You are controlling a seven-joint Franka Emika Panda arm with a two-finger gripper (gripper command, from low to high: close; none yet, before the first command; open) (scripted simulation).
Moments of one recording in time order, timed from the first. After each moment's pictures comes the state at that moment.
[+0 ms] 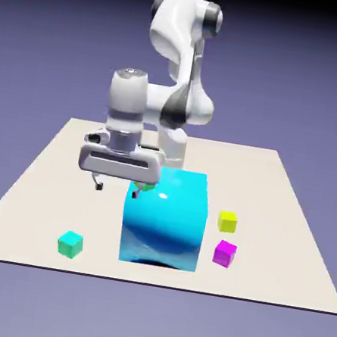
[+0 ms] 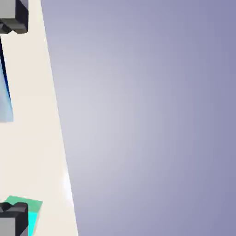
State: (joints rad) arm -0.11 0.13 -0.14 -2.13 0.07 2.31 0.68
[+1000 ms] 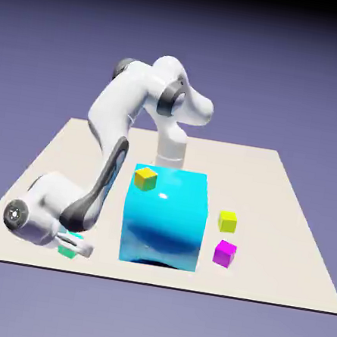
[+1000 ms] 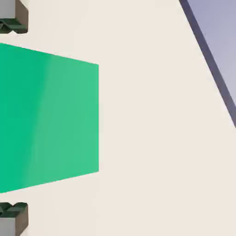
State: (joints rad) arm -0.23 0.90 -0.29 -1.54 0.15 1.66 0.61
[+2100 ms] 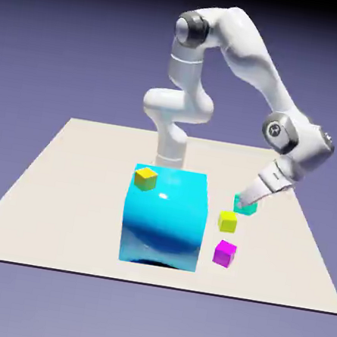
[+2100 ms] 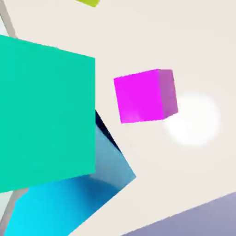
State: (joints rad) arm 0.10 0.16 0.69 -2.22 -0.49 1.82 0.67
